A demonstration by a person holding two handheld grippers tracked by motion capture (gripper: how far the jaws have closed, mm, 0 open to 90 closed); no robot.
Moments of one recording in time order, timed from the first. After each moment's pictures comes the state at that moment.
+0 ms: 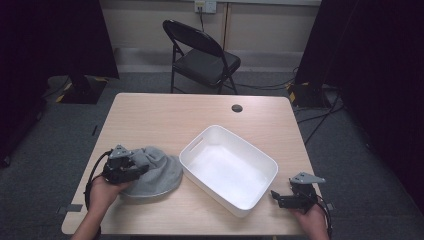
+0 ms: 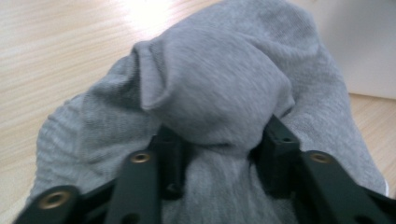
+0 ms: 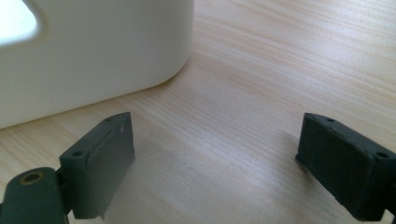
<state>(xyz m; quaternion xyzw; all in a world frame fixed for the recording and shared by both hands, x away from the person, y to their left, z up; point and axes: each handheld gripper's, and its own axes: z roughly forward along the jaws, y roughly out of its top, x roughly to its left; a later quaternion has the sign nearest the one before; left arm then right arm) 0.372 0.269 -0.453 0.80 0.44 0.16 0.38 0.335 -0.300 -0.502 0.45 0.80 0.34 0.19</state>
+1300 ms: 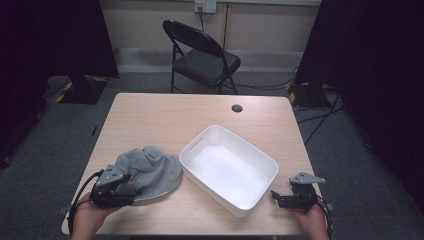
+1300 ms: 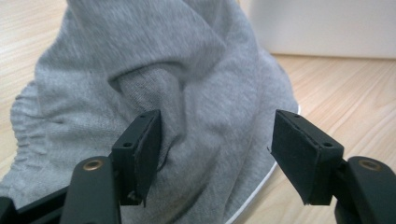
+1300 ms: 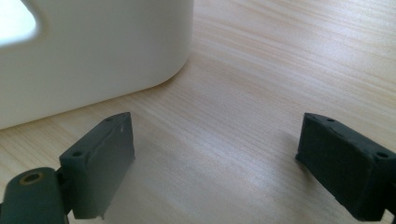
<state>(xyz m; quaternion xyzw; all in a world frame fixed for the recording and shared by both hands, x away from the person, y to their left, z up) 0.305 0.272 -0.447 0.81 0.41 0.17 0.38 0.335 -0.300 -0.502 0.45 0.80 0.34 0.19</state>
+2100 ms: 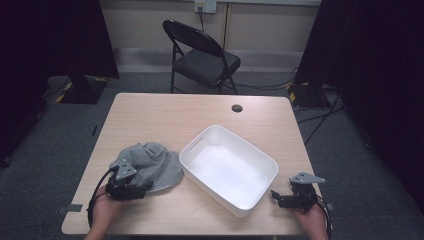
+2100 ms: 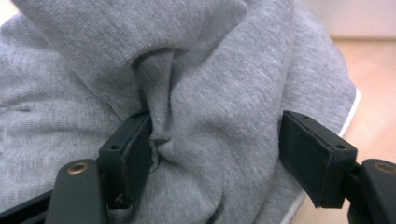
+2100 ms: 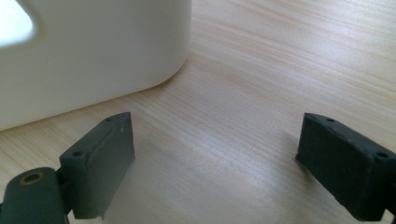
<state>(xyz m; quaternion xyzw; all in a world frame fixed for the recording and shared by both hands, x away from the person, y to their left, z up) 0.347 0.256 -0.482 0.81 0.41 0.20 0.36 0.335 -0.299 -0.502 0.45 0.80 0.34 0.19</state>
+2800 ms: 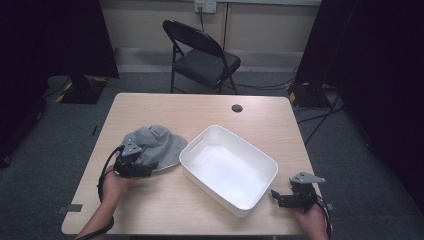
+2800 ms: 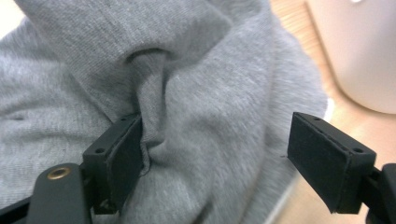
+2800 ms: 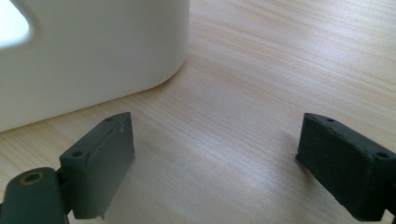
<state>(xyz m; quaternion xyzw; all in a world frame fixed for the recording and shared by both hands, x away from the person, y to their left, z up) 0.399 0.256 -0.471 0.80 0.42 0.20 0.39 0.336 -0.300 -0.502 0.45 0.80 0.34 0.20</state>
